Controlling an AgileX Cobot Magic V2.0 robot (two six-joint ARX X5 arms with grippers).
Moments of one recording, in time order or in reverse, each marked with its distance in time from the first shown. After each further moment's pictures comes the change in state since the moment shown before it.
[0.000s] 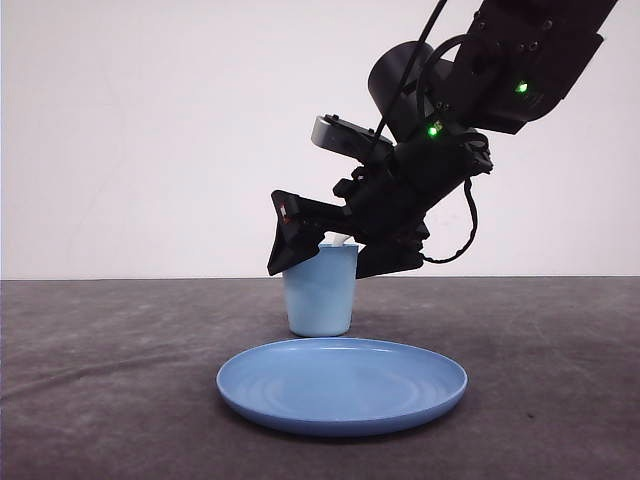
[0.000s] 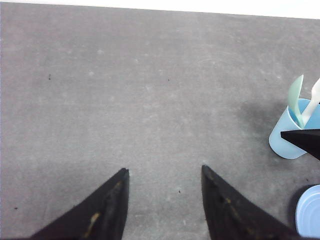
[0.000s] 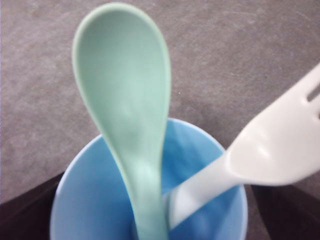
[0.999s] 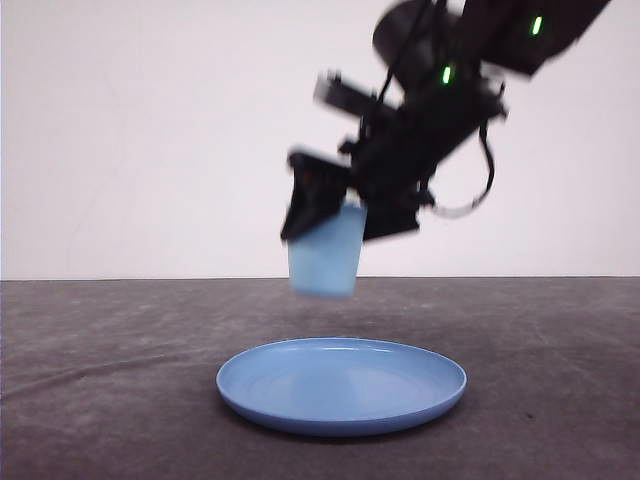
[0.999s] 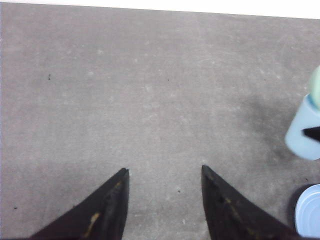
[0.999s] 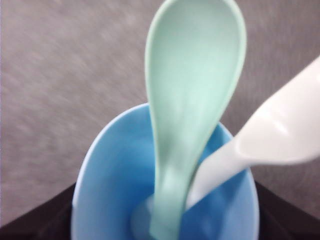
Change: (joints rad) left arm 0.000 0.000 0.000 0.000 0.000 0.001; right arm 0.027 -0.185 0.001 -0.200 -0.017 -0.022
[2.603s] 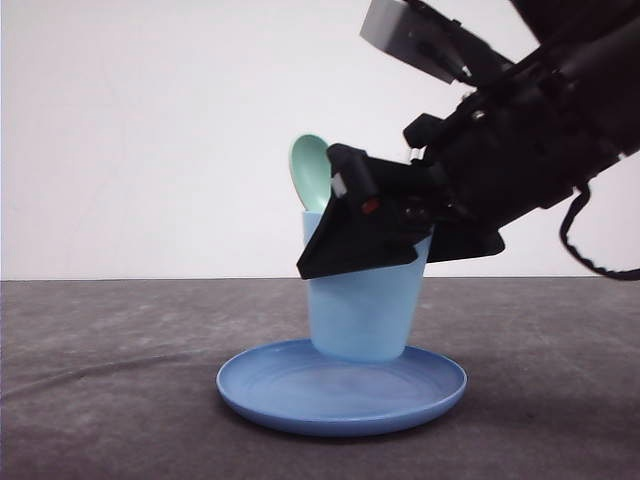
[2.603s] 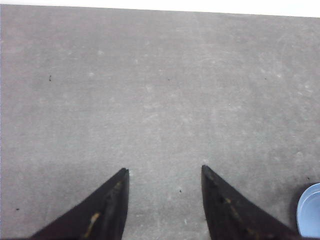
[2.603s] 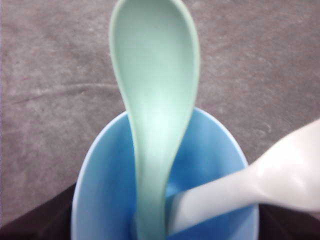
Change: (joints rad) left arm 0.000 0.000 0.000 0.000 0.000 0.011; right arm 0.267 -0.369 -0.643 0.407 0.229 -0.006
